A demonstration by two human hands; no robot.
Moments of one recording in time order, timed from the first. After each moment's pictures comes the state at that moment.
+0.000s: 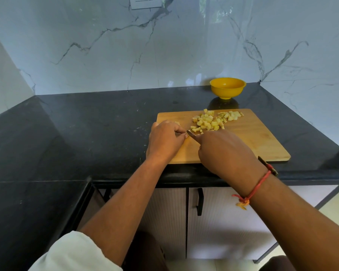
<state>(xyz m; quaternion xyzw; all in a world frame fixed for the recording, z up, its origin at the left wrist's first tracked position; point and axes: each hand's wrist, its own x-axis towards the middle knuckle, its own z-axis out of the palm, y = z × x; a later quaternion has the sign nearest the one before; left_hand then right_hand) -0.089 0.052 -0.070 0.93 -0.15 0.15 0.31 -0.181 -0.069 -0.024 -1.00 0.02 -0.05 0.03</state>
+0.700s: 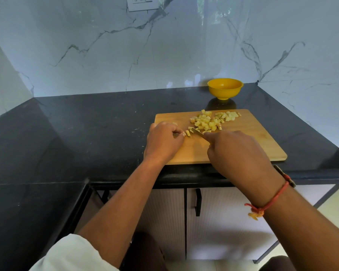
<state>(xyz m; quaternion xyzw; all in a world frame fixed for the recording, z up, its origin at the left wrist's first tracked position) -0.087 0.052 -0.072 0.93 -0.15 0.14 0.30 -0.206 -0.083 -0.009 -1.00 0.06 -0.05 0.06</state>
